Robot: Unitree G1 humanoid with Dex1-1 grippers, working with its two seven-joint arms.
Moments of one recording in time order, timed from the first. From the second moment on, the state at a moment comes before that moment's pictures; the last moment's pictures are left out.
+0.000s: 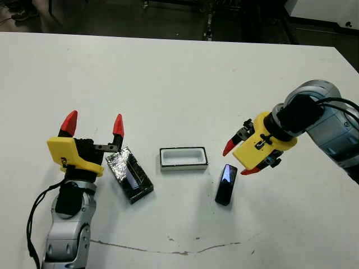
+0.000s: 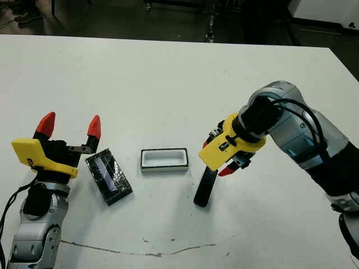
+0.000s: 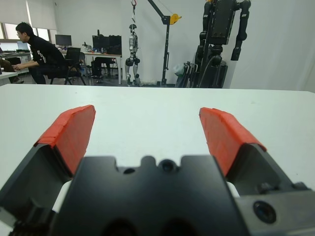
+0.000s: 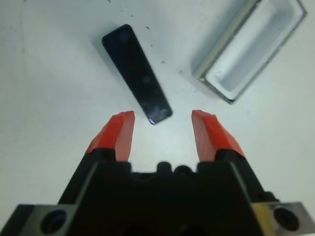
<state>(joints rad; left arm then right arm) 0.06 0.13 0.09 -0.28 -0.15 -0.02 -0.09 -0.86 -0.89 0.67 -0.09 -0.16 0.01 1.61</state>
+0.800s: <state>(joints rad) 0.06 0.13 0.09 -0.28 -0.15 -0.02 -0.09 -0.88 -0.86 0.69 -0.03 -0.21 -0.03 1.61</state>
